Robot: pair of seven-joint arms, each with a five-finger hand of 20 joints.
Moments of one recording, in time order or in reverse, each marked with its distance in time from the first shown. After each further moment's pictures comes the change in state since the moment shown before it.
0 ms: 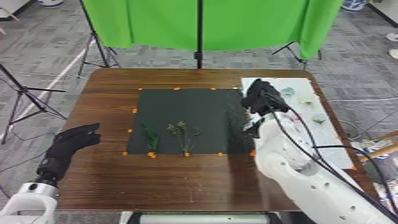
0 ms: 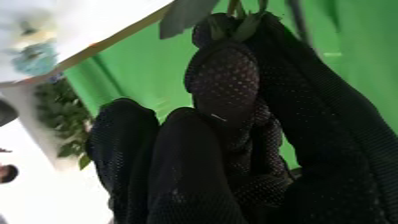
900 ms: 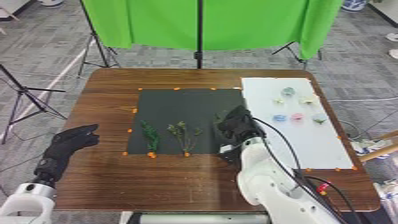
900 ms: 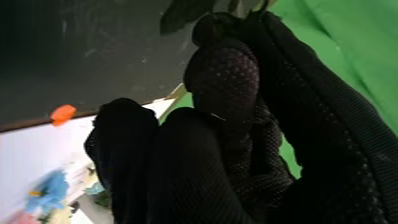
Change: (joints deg) left arm 0.6 0.0 -1.0 -0.5 0.1 -0.6 -0.8; right arm -10.9 -8.5 2.0 -1.9 9.7 6.5 -1.8
